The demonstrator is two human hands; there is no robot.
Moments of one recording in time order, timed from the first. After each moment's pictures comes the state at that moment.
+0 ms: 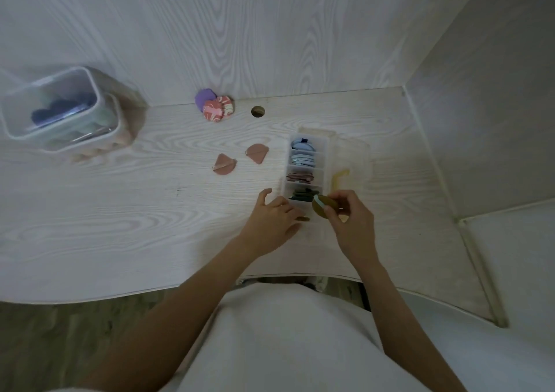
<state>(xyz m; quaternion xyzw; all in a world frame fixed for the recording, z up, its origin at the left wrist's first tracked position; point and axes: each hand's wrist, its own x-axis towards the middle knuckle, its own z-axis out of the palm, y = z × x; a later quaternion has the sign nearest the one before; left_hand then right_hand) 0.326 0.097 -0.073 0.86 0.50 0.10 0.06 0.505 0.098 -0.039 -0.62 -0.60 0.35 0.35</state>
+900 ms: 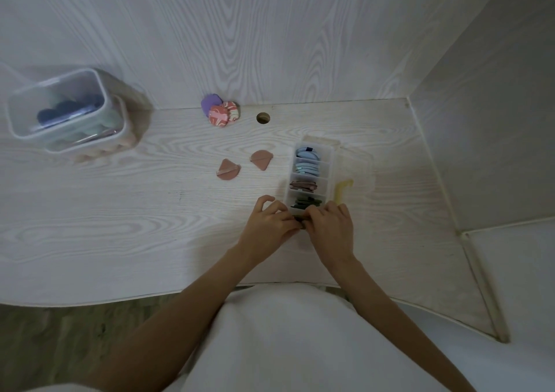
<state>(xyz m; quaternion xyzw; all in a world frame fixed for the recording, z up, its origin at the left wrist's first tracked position) 0.313 0.102 -0.095 0.85 0.47 0.24 0.02 0.473 0.114 -0.067 -0.58 -0.81 0.02 0.08</state>
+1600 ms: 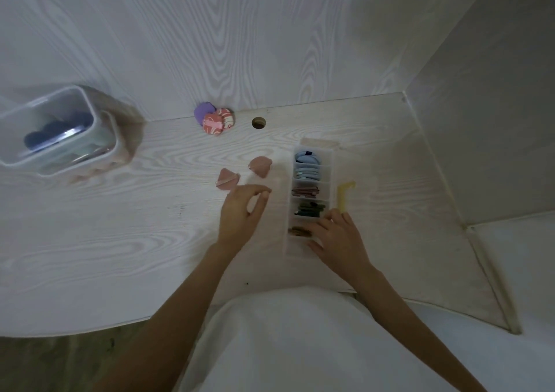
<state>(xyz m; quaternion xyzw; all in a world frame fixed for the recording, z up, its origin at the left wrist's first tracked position) 0.270 0.130 -0.077 0.65 0.62 0.38 0.21 0.490 0.109 -0.074 -0.48 -0.87 0.05 0.09</state>
